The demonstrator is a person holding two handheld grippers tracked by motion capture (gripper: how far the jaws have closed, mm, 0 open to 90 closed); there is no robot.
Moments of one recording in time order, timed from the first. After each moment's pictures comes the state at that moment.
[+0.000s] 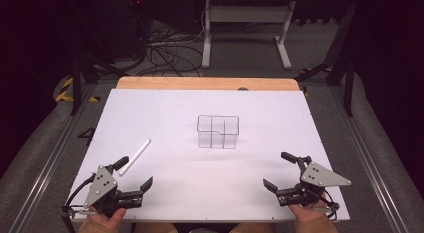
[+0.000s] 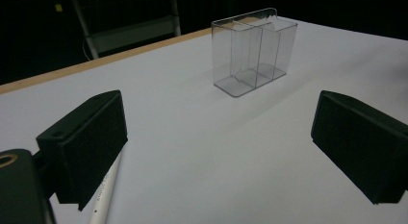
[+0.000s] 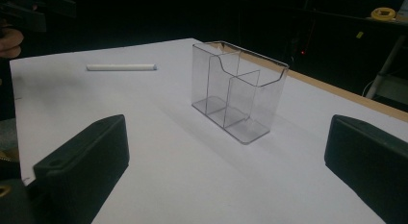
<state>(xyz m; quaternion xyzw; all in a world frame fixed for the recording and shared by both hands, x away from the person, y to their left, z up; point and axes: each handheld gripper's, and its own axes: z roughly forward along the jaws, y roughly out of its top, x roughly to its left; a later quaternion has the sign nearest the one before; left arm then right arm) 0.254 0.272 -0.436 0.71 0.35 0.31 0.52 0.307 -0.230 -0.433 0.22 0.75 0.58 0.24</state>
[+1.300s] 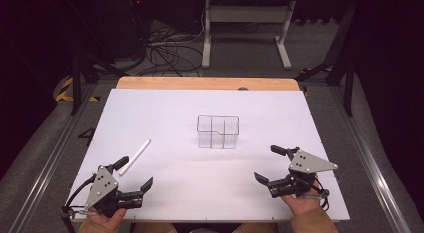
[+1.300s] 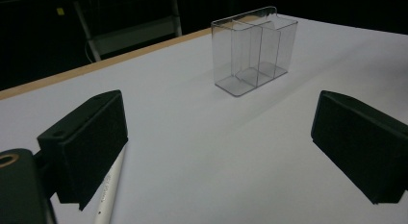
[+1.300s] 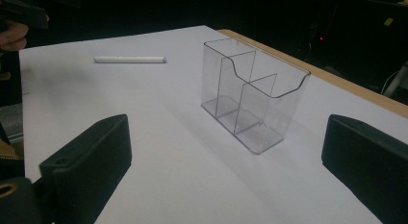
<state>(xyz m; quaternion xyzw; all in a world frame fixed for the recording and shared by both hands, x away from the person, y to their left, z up) 0.254 0.272 -0.435 0.72 0.34 0.32 0.52 0.328 -0.206 -0.414 0.20 0.78 0.55 0.22</state>
